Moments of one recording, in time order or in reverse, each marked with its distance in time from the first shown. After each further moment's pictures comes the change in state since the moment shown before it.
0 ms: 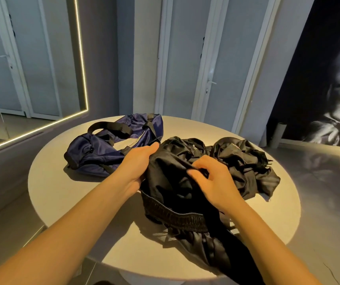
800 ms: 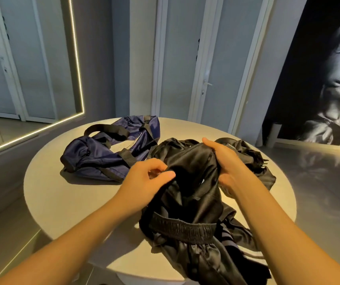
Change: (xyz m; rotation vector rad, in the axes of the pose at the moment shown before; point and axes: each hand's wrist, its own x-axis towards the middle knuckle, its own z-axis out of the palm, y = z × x) left_hand -0.026 -0.035 -0.013 0.606 -0.209 0.616; right_hand 0.045 -0.027 -0.035 1.100 0.046 0.828
